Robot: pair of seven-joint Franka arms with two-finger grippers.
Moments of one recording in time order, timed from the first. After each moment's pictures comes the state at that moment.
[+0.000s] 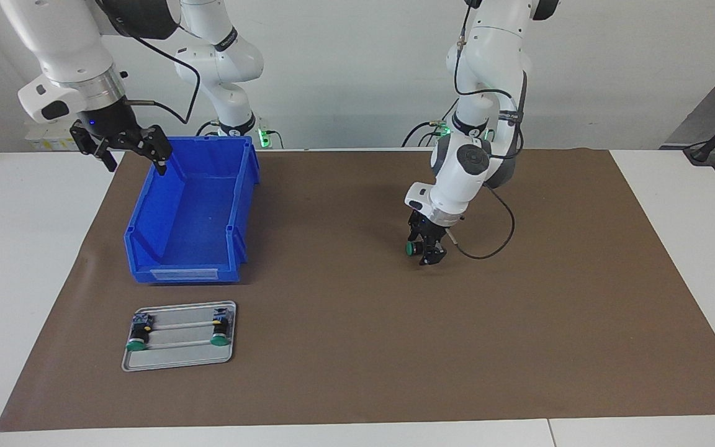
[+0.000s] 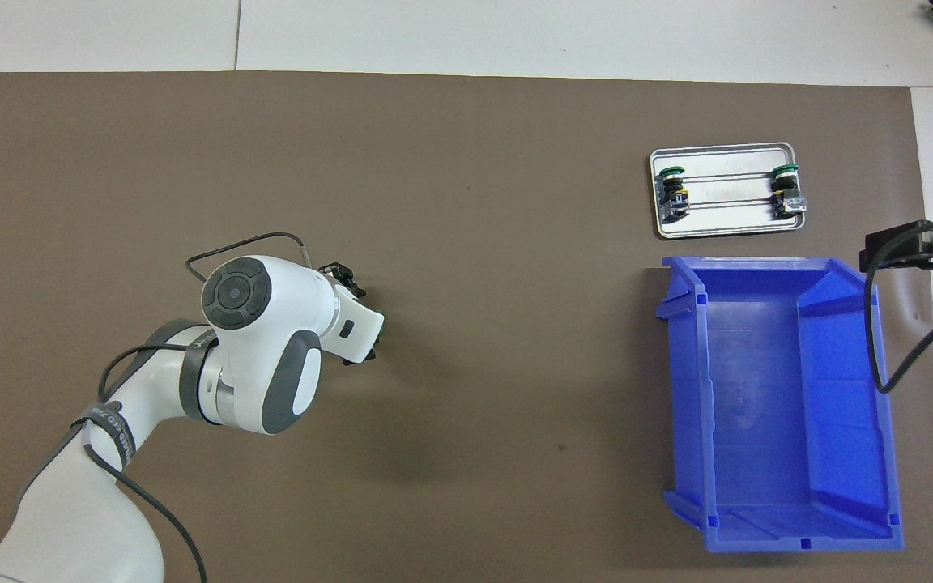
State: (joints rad) left arm -0.47 0.25 -0.01 -2.15 -0.28 2.51 1.07; right arm 0.09 -0.03 -0.11 -1.61 -0.05 1.60 0.07
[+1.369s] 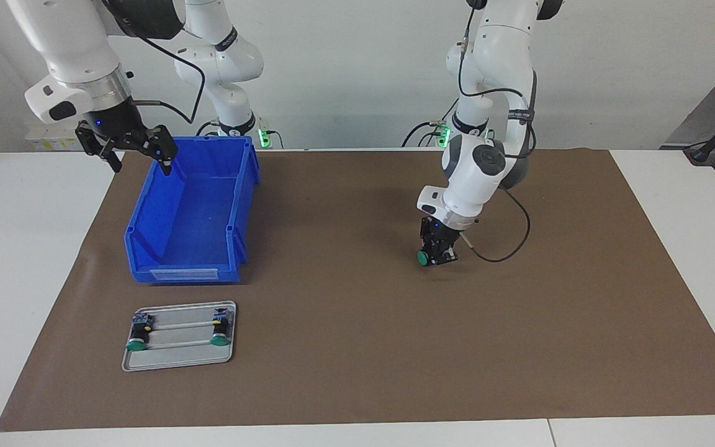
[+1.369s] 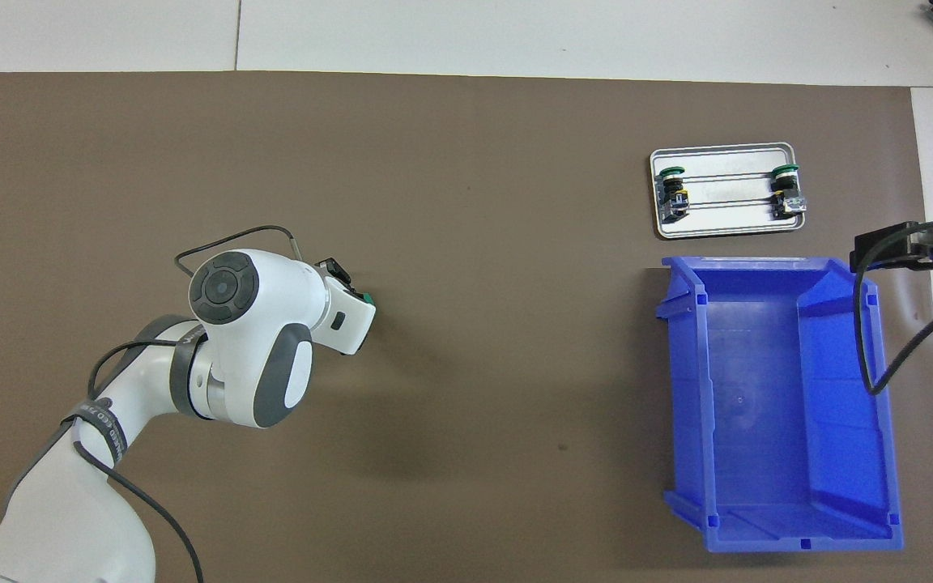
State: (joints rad) left arm -0.41 0.25 0.01 -2.07 -0.28 2.42 1.07; right arm 0.11 -0.03 -0.12 -1.61 -0.05 1.60 0.07
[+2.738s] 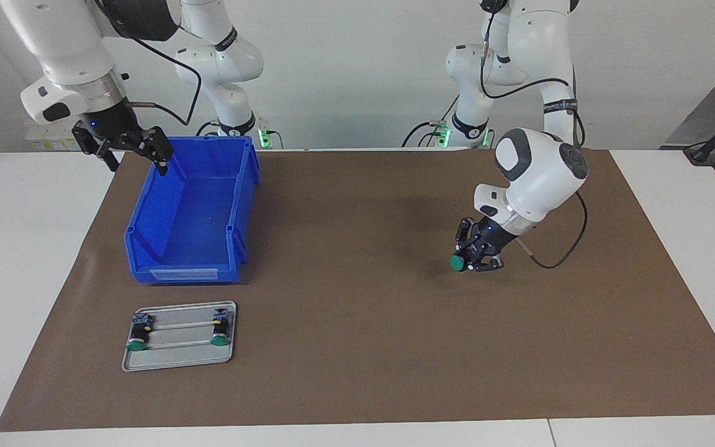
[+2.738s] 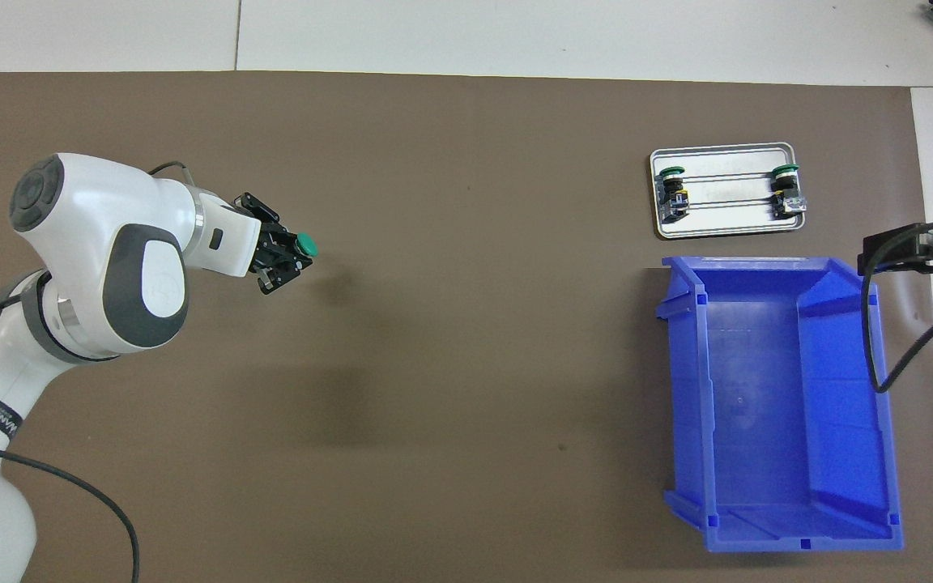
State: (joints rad) left arm -0.24 0.24 0.01 -1.93 -0.54 2.25 1.29; right arm 0.11 -0.04 -0.13 -1.62 -0.05 1.59 0.09
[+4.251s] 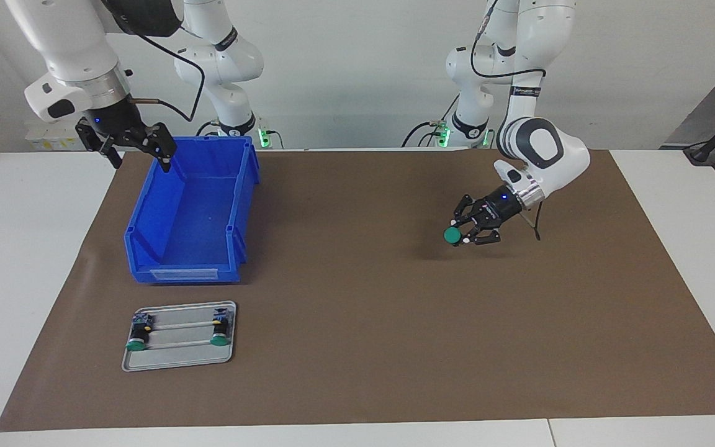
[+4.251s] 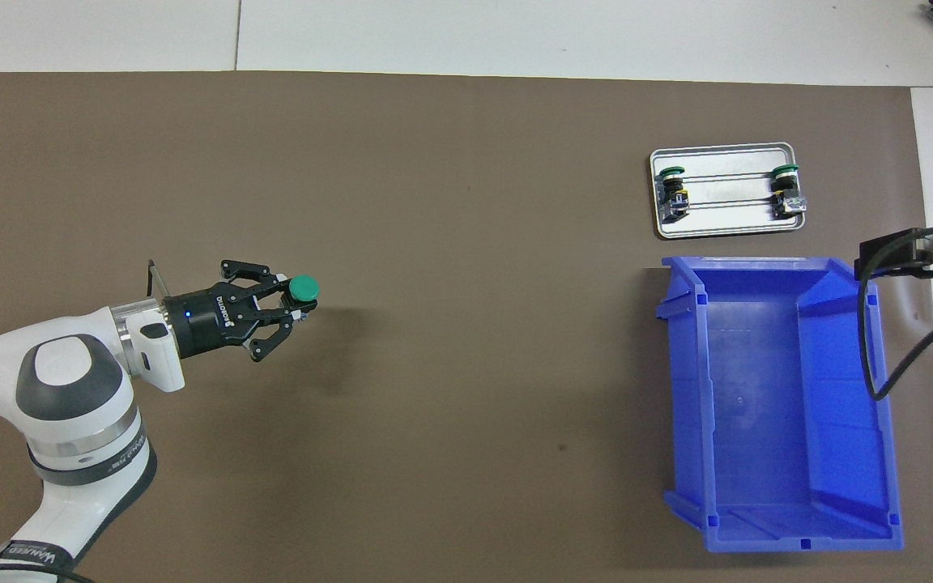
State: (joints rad) left arm -0.13 0.03 0.00 -2.38 -1.54 2.24 2.23; right arm 0.11 -0.05 -0.13 -1.62 -0.05 1.58 0.09
